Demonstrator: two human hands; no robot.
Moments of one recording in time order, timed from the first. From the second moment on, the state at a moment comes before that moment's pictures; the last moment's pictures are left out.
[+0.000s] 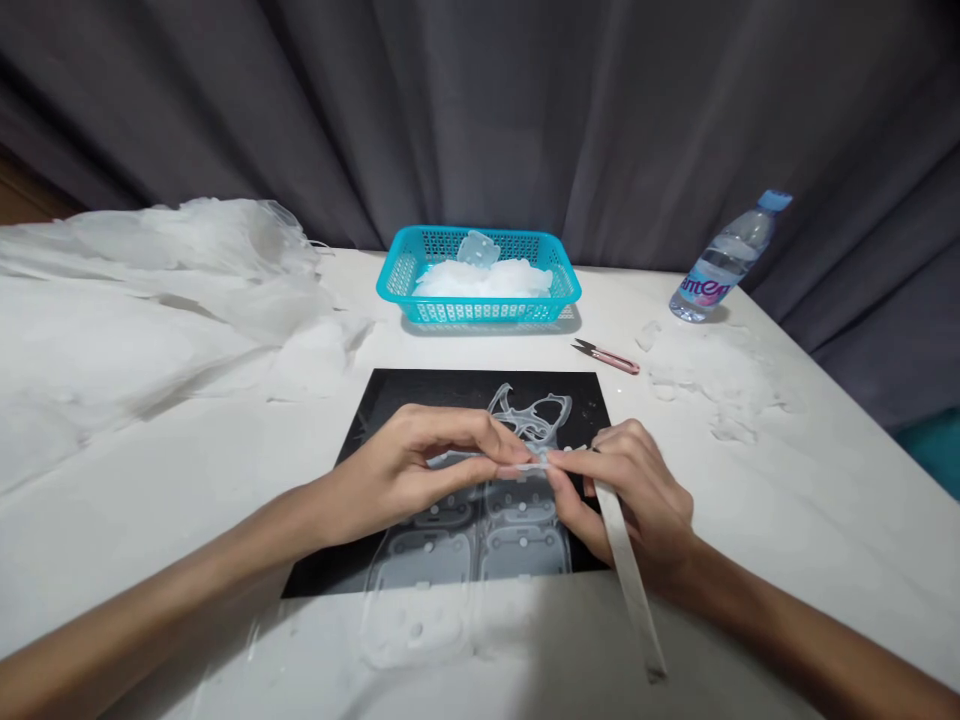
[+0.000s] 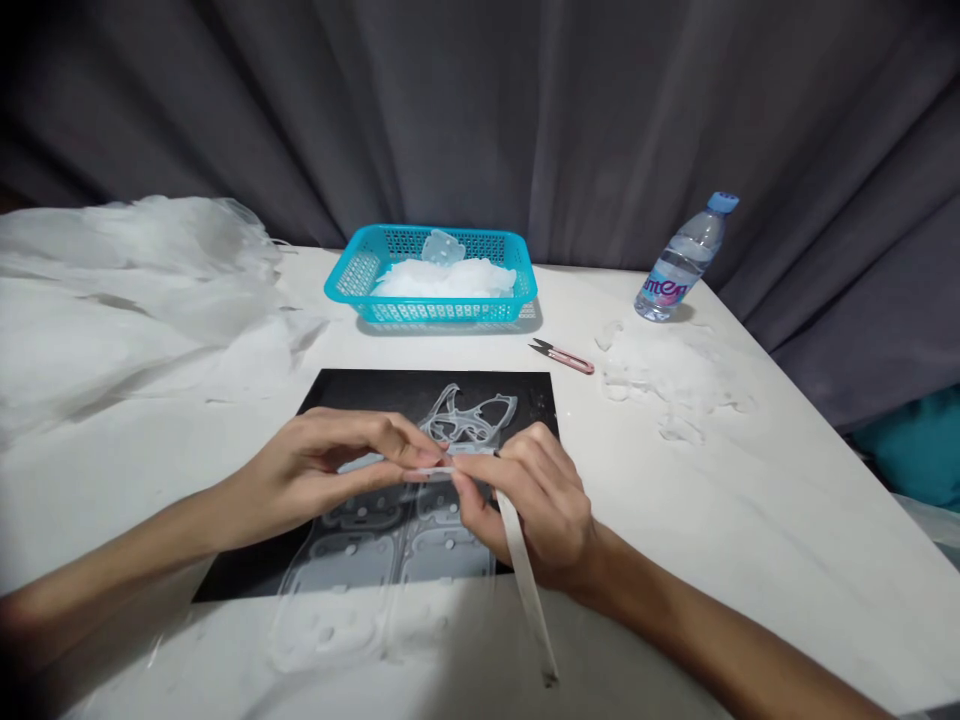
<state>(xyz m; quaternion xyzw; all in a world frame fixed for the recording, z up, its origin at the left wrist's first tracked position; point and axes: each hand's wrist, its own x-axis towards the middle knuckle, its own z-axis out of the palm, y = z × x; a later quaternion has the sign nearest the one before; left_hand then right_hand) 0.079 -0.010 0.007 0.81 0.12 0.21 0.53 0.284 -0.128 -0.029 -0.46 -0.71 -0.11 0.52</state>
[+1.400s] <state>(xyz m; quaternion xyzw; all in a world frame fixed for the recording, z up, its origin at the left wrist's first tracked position) 0.057 0.018 -0.036 0.97 0.14 0.08 0.20 0.491 -0.076 -0.047 -0.68 -0.57 -0.25 0.38</state>
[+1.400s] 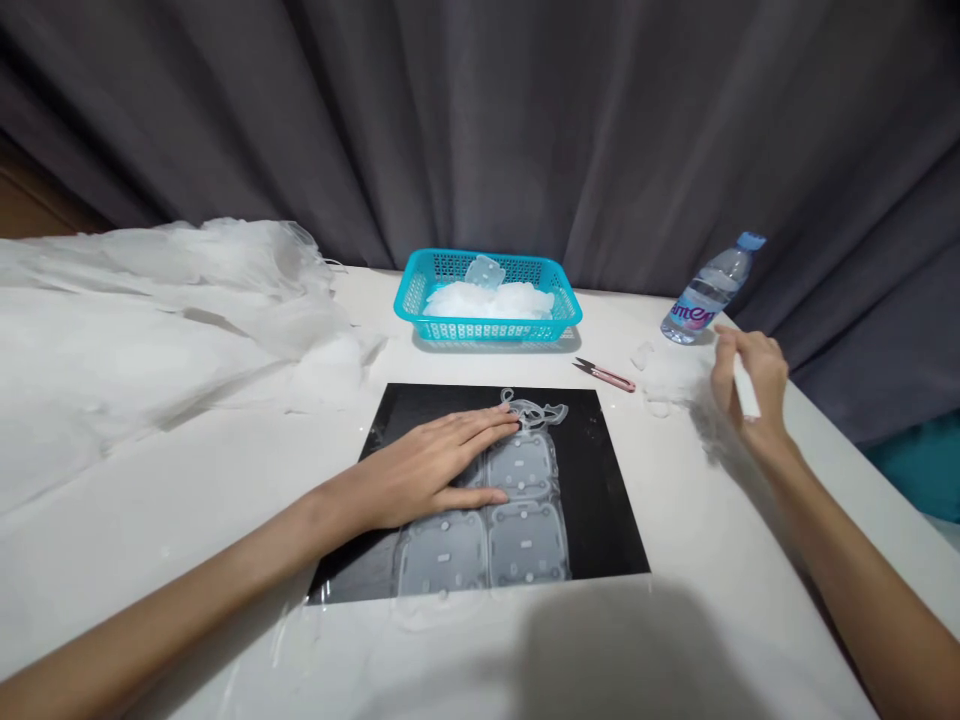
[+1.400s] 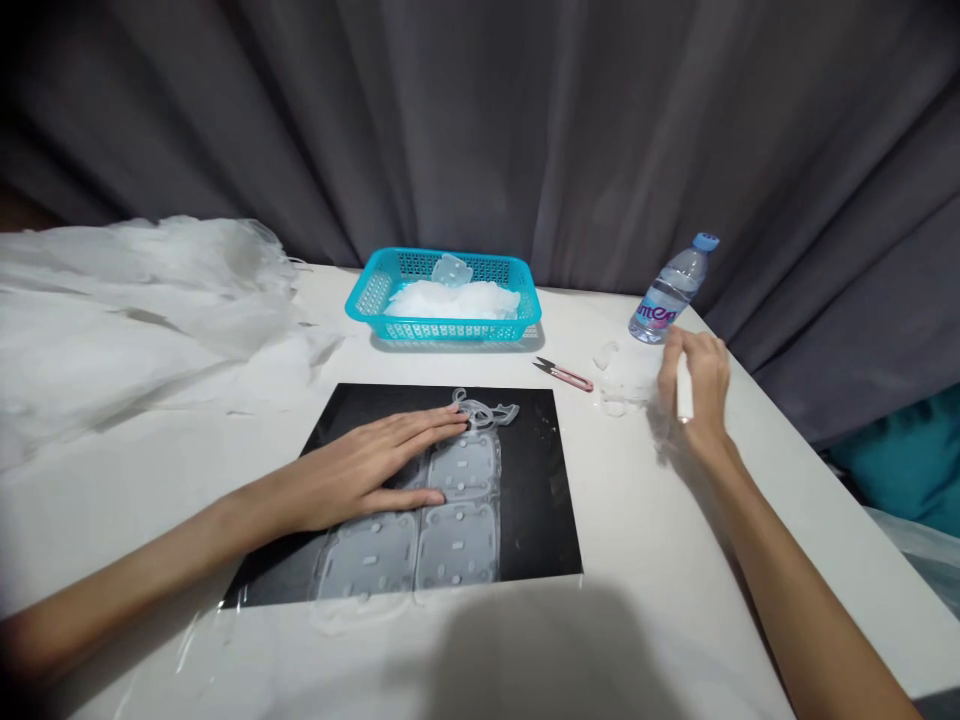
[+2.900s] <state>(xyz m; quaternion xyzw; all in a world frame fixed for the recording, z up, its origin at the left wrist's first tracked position) 0.076 0.013 -0.044 0.95 0.15 0.09 0.25 0.324 -0.087 -0.032 -0.45 -0.77 0.31 0.33</state>
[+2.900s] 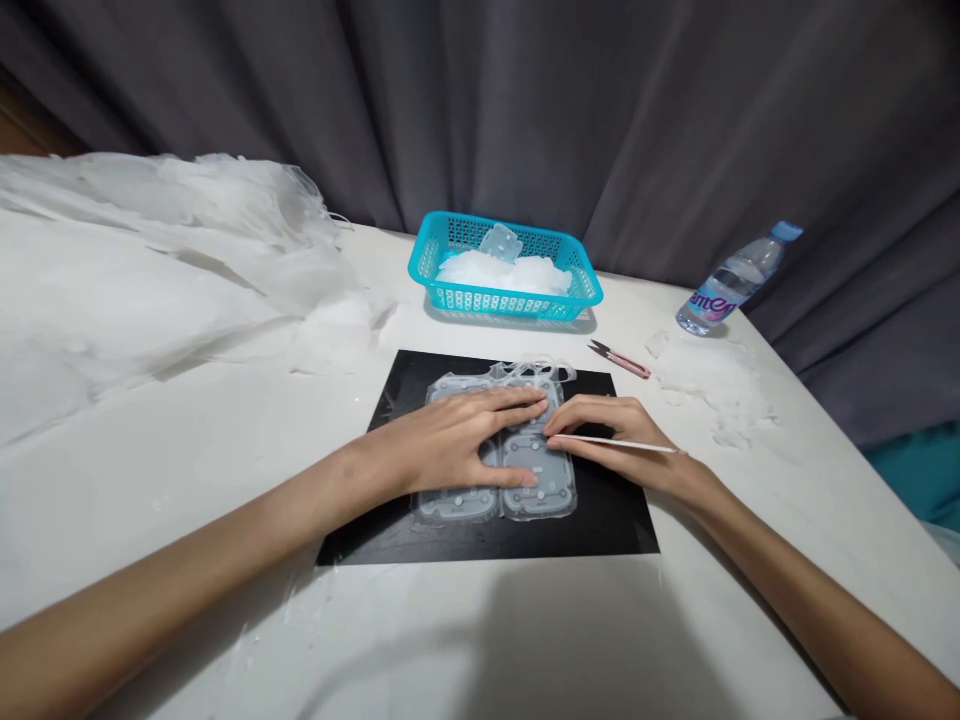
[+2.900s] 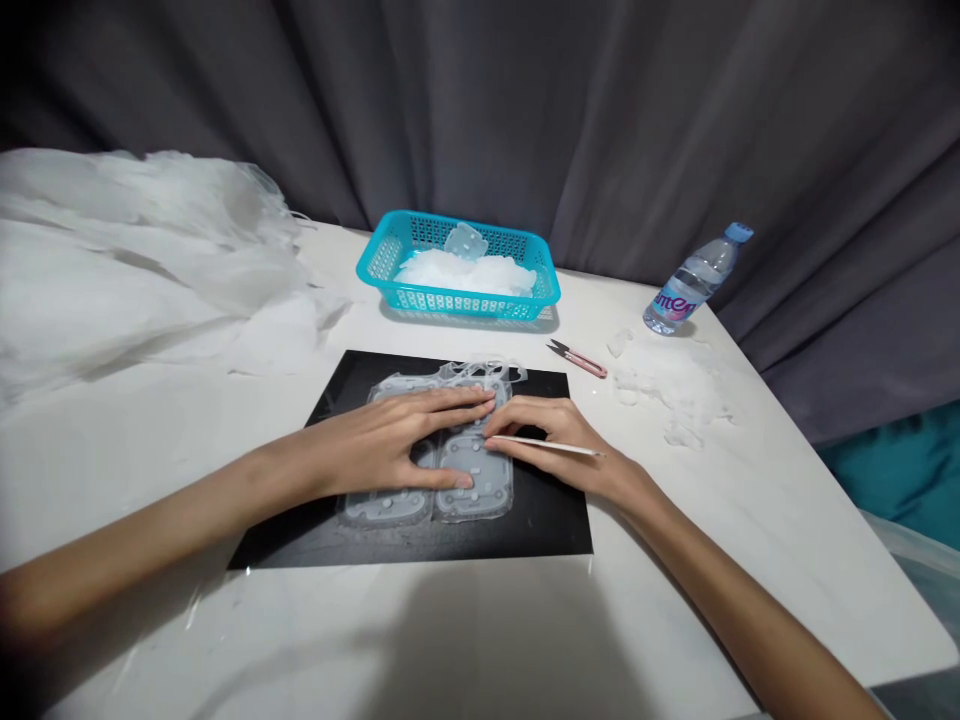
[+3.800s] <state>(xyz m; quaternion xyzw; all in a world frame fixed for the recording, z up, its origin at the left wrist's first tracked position) 0.076 0.014 -0.046 0.96 0.16 0.05 0.23 0.327 -0.092 -0.029 -0.40 -0.86 0.18 0.27</state>
